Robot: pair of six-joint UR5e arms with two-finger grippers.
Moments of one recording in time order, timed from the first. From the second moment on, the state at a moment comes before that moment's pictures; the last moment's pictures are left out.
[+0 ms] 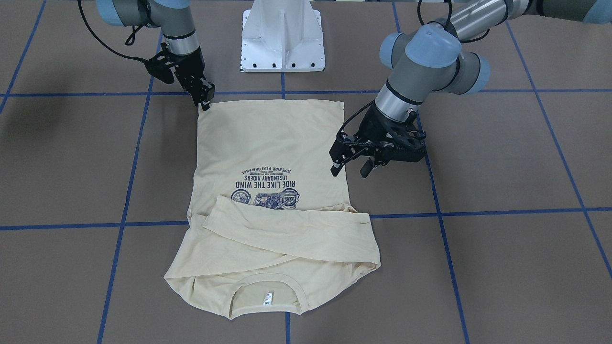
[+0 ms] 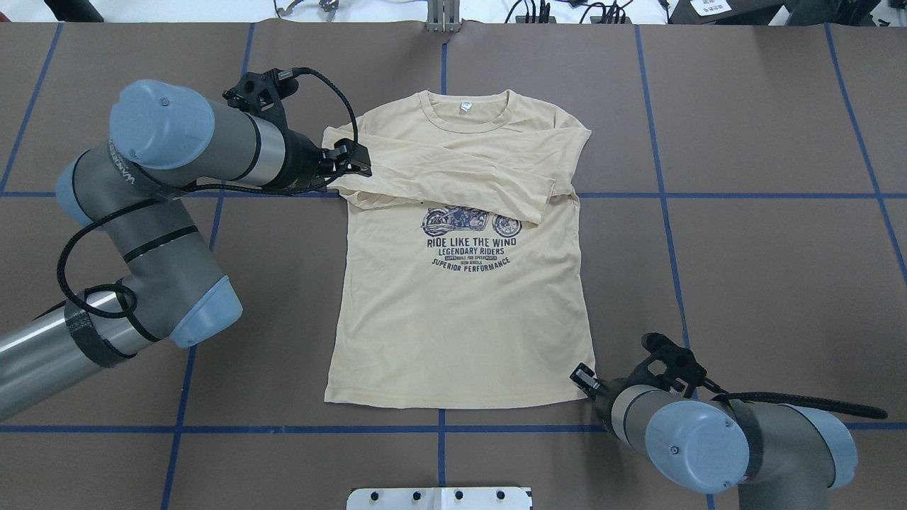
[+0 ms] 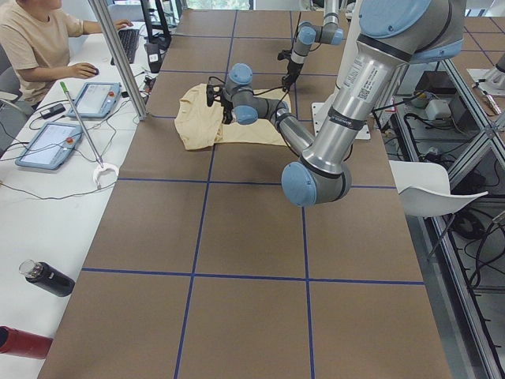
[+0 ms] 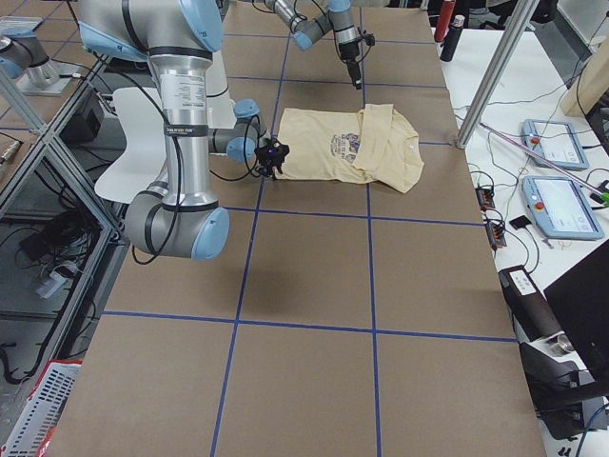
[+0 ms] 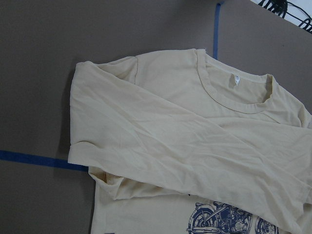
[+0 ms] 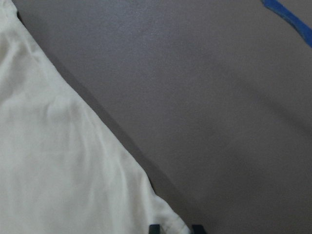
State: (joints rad) left arm -0.71 -2.10 -1.66 -2.14 -1.89 -1.42; right arm 0.14 -1.48 2.04 -1.31 1.41 2.18
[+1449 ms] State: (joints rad) left arm -0.40 -1.80 -1.94 -2.13 -1.65 -1.73; right arm 0.15 -1.48 2.10 -1.31 1.43 2.18
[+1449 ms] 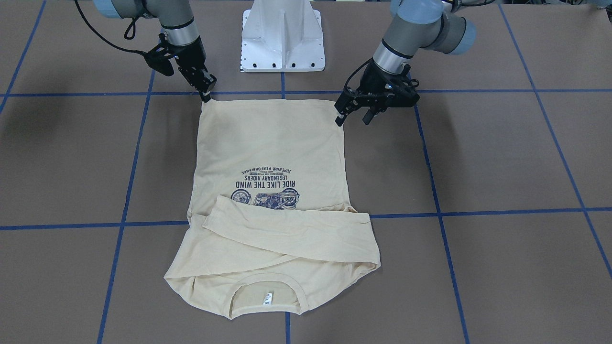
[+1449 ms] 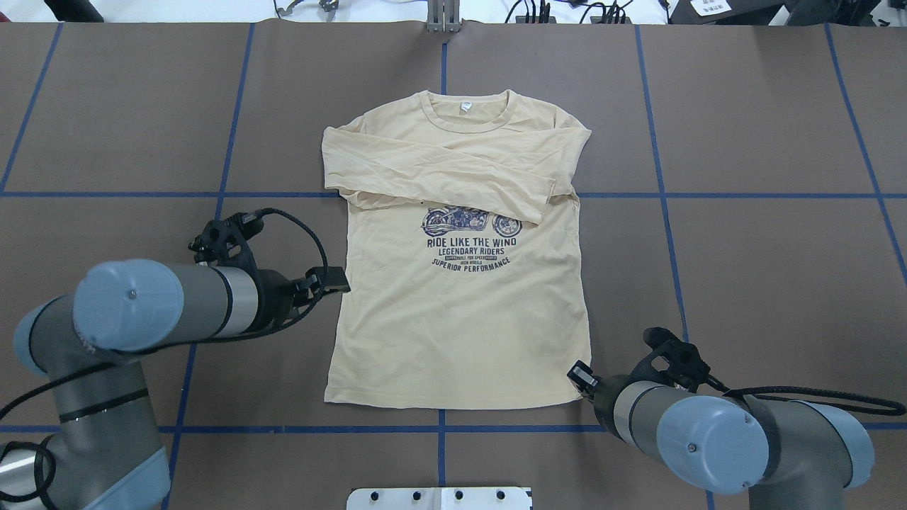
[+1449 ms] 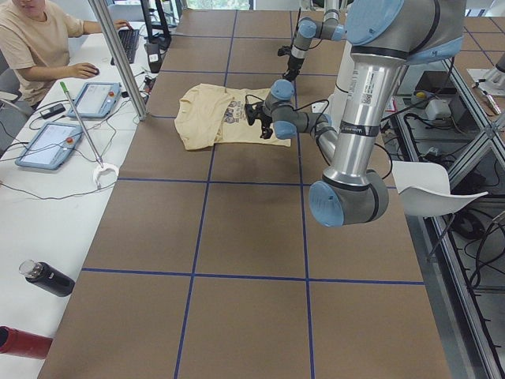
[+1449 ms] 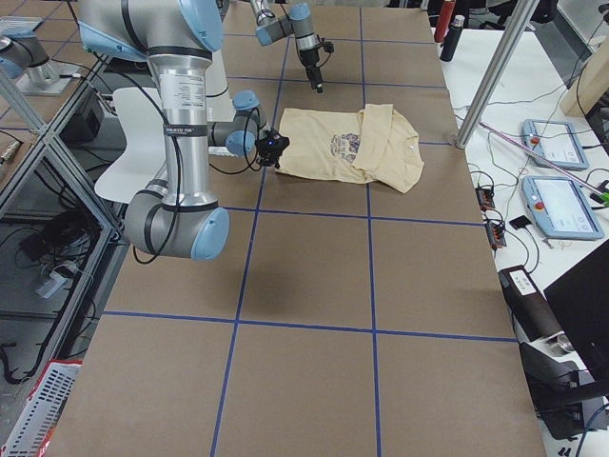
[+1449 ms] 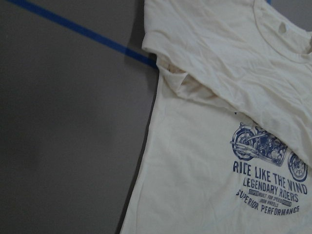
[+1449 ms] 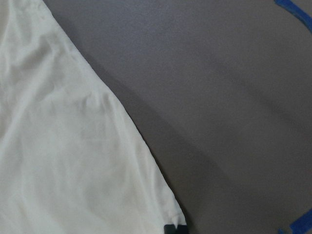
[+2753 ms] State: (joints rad) left arm -0.20 -1.81 -1.95 -1.96 -1.54 -1.93; right arm 0.15 -1.47 2.12 -1.31 1.43 2.19
